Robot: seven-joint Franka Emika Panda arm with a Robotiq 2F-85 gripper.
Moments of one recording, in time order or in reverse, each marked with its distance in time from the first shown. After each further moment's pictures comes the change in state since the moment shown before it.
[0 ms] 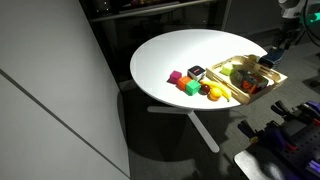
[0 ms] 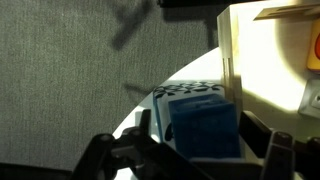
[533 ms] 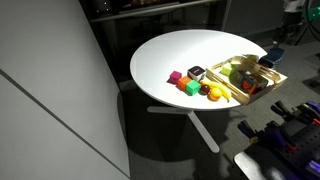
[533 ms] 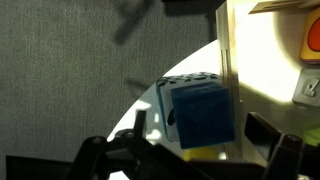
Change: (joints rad) arm 0.001 -0.032 -0.001 0.018 0.000 -0.024 0.008
